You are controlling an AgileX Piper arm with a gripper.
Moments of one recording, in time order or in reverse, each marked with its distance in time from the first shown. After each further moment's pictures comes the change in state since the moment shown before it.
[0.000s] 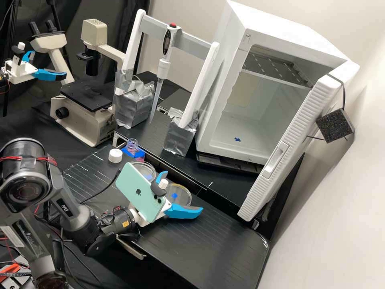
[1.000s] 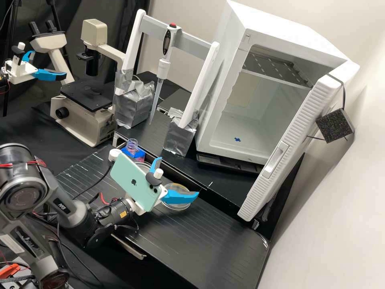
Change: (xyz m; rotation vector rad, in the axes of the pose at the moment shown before) arm 0.003 -0.004 -0.020 0.048 0.065 0.028
